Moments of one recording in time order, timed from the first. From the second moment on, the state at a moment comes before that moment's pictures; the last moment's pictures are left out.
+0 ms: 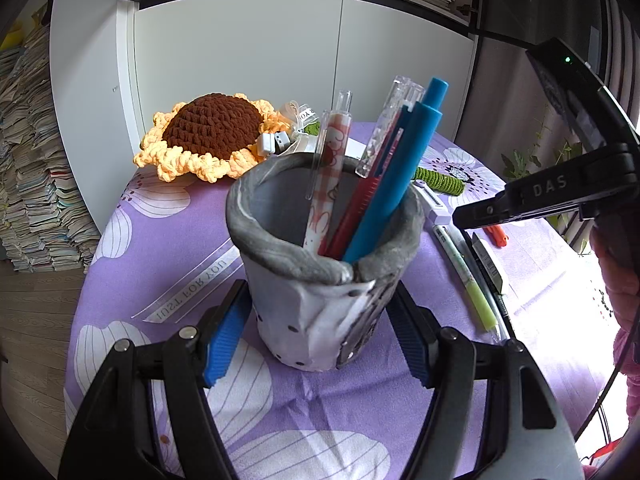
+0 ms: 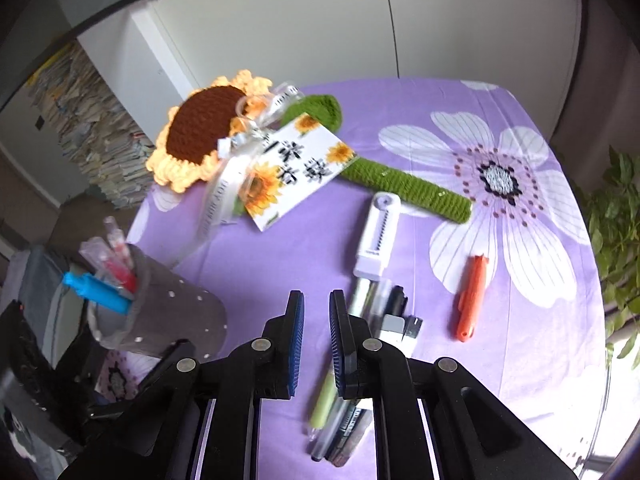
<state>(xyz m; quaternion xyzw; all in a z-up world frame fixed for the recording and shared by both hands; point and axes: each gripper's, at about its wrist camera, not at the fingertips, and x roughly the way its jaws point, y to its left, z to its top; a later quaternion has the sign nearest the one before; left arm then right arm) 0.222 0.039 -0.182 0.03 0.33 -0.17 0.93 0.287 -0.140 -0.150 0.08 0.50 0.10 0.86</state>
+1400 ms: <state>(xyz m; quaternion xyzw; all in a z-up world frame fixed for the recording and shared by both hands) 0.220 0.039 -0.181 0.03 0.33 -0.17 0.93 0.271 -0.119 -0.117 0.07 0.43 0.13 0.89</state>
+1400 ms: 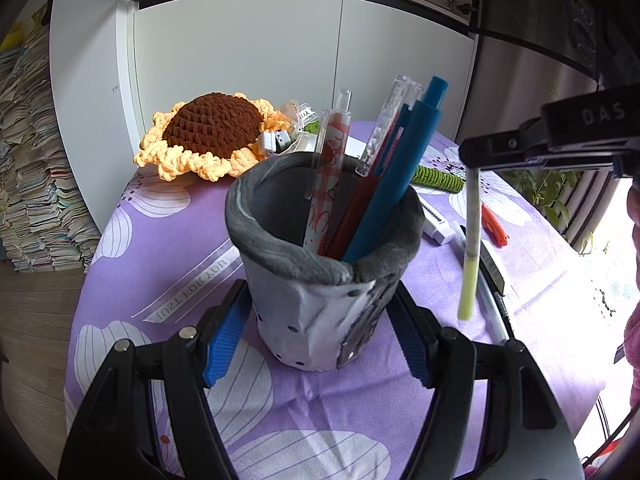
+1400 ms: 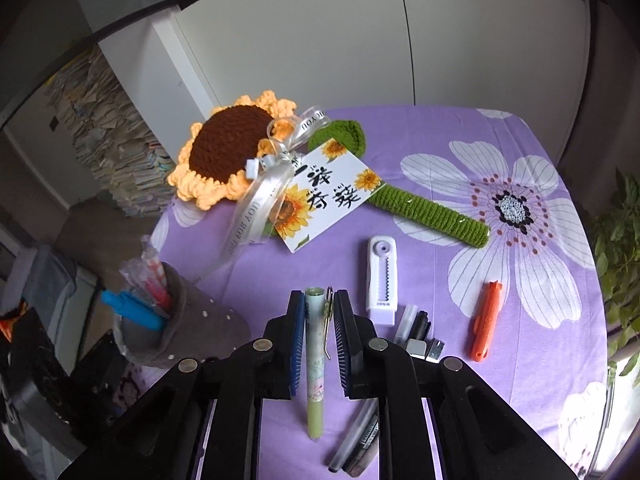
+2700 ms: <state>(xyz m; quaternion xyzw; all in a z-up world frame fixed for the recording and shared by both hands) 0.220 0.038 -0.181 0.03 0.33 -0.17 0.93 0.229 -0.062 -0.066 0.03 0.35 0.23 0.91</state>
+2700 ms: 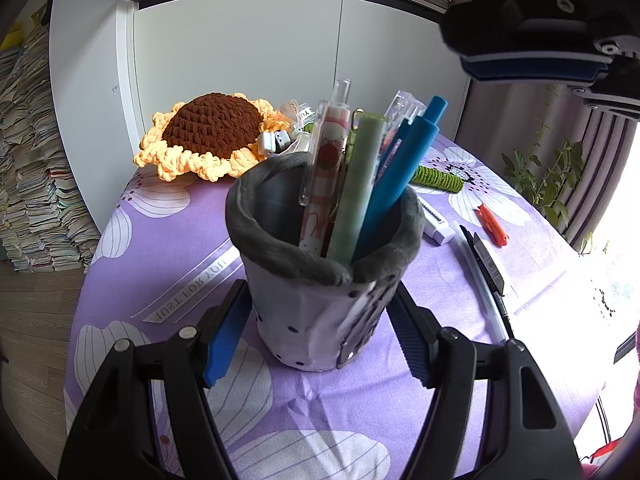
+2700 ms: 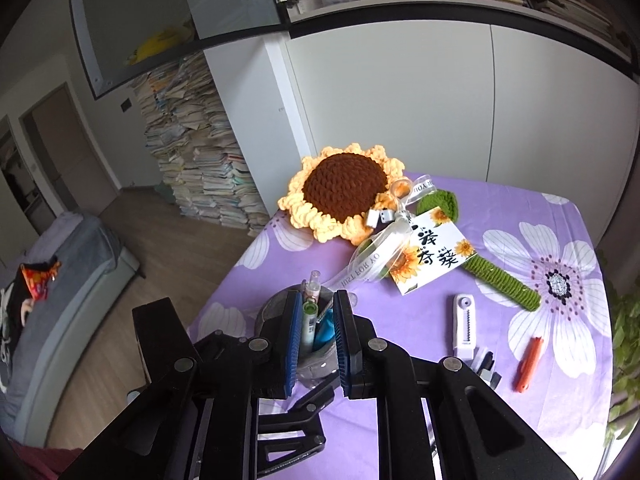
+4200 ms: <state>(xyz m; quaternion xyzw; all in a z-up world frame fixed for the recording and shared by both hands) 0.220 0.038 -0.181 0.03 0.33 -0.17 0.93 0.316 -0.134 -0.187 0.03 0.55 0.06 0.83</state>
